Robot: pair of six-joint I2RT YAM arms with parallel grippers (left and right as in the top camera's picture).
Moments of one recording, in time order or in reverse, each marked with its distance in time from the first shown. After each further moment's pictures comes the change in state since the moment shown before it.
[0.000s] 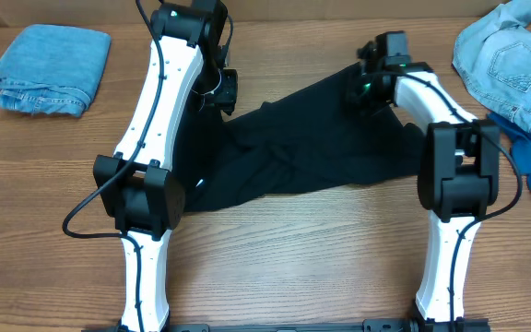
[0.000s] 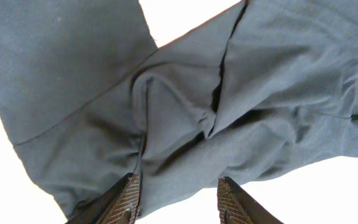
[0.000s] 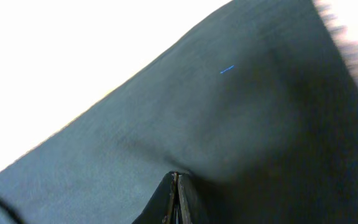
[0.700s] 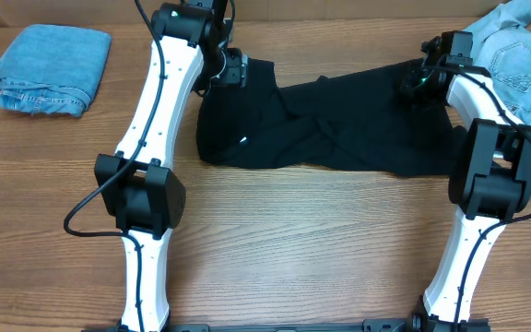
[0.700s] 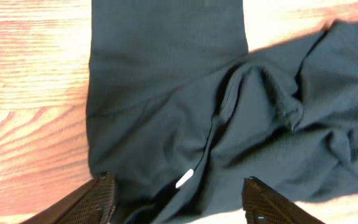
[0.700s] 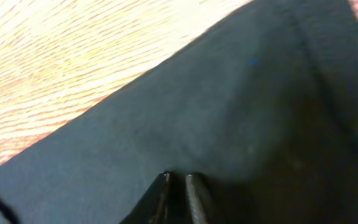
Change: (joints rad) left arm 0.000 0.016 0.000 0.265 -0.010 -0.016; right arm -0.196 0.010 0.018 0.015 0.014 -0.018
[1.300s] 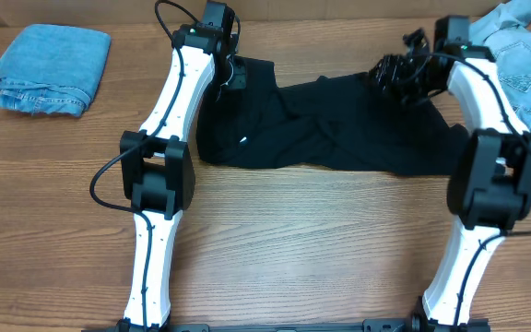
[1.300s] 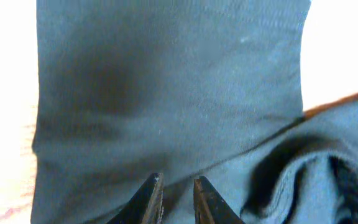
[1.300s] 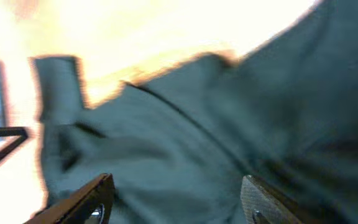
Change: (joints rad) left arm 0.019 0.225 -0.003 0.239 0.026 -0.006; right arm 0.042 -0.126 0.090 -0.306 -0.299 -0.013
